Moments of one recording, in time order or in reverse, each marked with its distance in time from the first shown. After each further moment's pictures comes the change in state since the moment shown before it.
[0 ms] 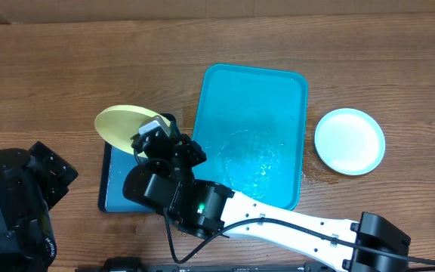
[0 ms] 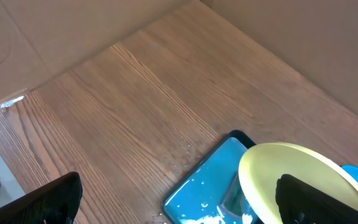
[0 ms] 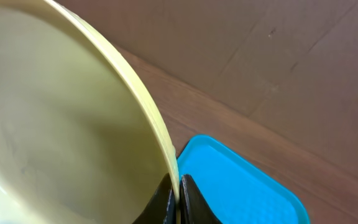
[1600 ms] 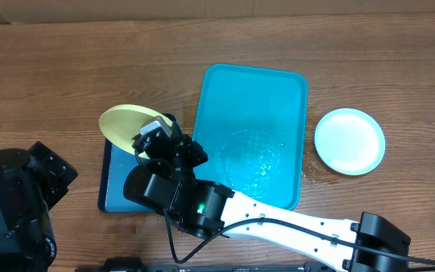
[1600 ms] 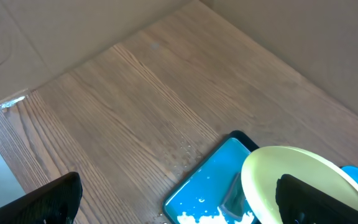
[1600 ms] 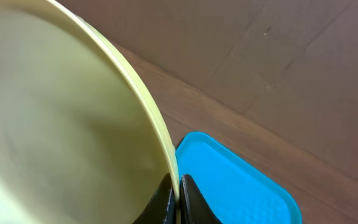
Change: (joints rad) left arm 0.000 0.000 0.000 0.000 -0.003 0.000; right arm 0.000 0.000 0.000 -0.027 0.015 0.000
